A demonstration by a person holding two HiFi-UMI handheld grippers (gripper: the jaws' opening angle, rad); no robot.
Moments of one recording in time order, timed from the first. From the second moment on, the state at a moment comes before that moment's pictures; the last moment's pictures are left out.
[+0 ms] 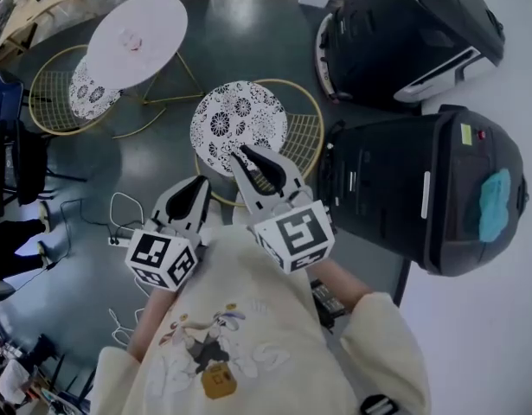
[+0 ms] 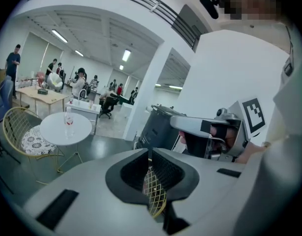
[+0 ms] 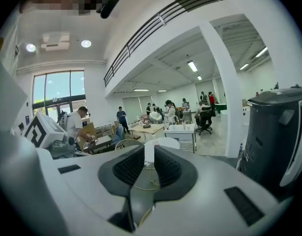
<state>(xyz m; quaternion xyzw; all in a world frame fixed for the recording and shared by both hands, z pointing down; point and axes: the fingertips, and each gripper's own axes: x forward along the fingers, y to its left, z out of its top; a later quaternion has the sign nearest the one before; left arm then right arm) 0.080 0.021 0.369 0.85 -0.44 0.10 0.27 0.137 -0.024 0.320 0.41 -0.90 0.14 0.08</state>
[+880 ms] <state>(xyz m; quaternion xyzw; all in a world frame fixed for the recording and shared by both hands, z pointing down) 0.075 0.020 0.314 0.86 -0.46 0.06 0.21 0.118 0.003 0.276 0.43 -0.90 0.08 0.06</state>
